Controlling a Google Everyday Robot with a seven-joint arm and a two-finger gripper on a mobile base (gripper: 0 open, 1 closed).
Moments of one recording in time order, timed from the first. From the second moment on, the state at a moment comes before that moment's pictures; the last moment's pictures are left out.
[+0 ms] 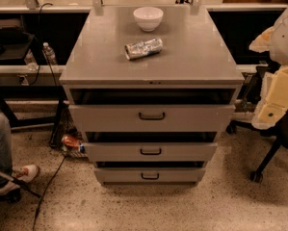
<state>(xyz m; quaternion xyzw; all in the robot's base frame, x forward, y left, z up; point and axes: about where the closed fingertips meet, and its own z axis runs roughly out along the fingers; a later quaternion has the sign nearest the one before) 0.438 -0.216 0.977 -0.60 0.78 -0.04 0.16</state>
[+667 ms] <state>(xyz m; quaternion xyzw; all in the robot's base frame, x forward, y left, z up) 0.430 -0.219 0.943 -0.61 0.78 -0.03 0.16</state>
